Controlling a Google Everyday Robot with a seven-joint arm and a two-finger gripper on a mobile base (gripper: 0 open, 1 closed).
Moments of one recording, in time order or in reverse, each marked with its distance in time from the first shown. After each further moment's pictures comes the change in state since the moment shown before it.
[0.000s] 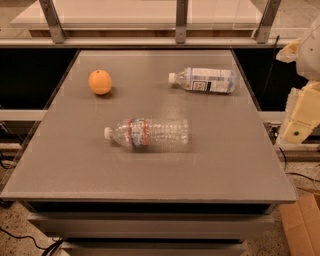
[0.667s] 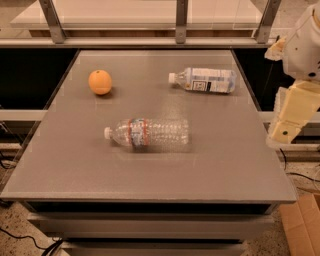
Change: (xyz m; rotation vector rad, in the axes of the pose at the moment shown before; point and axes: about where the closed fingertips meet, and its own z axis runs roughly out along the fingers) arm -0.020 0.004 0.000 0.004 0.008 -0.042
